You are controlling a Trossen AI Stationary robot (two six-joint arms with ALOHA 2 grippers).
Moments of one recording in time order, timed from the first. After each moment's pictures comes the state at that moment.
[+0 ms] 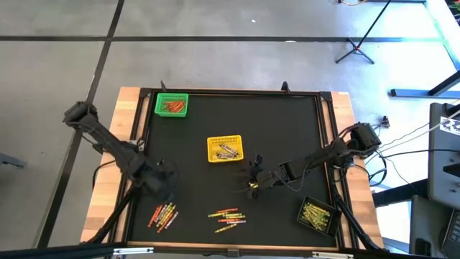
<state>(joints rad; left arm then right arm) -0.66 1.24 0.87 -0.99 -0.01 -1.44 0.36 1.75 0.82 0.30 0.41 0.23</state>
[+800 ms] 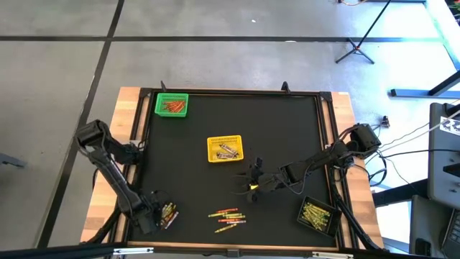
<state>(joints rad) -1.00 1.62 0.87 -0.73 0.04 -1.80 0.39 1.75 0.82 0.37 0.41 0.32</state>
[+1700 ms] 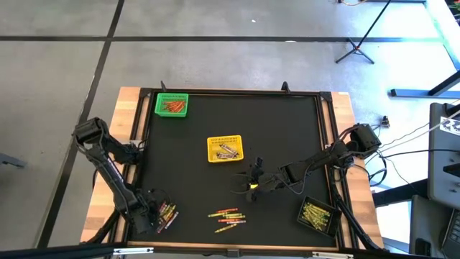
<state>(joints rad) -1.04 1.58 0.82 -0.69 -0.01 -1.88 0.39 1.75 0.82 0.37 0.44 0.34</state>
